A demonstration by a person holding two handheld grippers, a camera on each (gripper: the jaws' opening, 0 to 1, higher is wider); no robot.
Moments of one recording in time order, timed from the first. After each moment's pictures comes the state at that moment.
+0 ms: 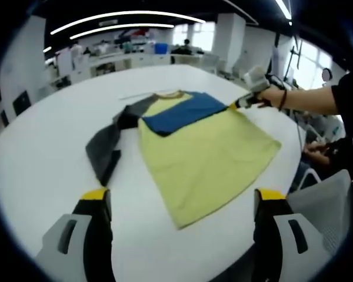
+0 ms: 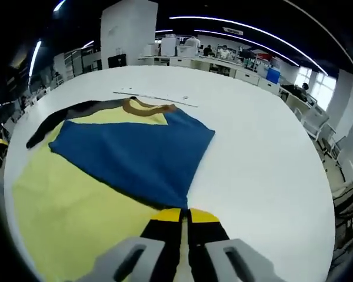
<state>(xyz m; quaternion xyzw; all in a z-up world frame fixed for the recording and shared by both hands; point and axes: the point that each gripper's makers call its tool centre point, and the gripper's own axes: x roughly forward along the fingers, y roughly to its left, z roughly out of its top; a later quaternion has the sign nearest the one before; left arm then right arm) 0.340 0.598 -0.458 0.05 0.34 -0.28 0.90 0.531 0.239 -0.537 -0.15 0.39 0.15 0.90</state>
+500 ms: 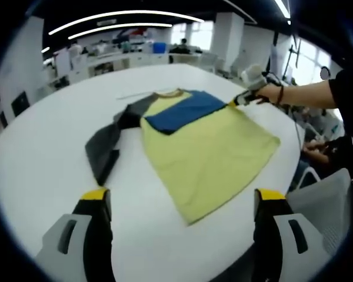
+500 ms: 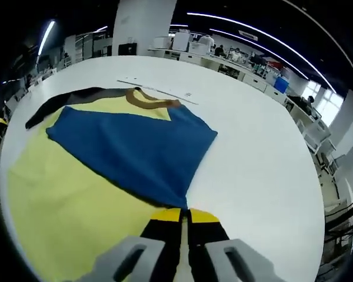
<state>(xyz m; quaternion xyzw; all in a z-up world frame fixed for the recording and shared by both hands) 0.340 0.598 -0.459 0.05 0.34 -0.29 0.89 0.541 0.223 -0.536 -0.16 0.40 0.15 0.89</state>
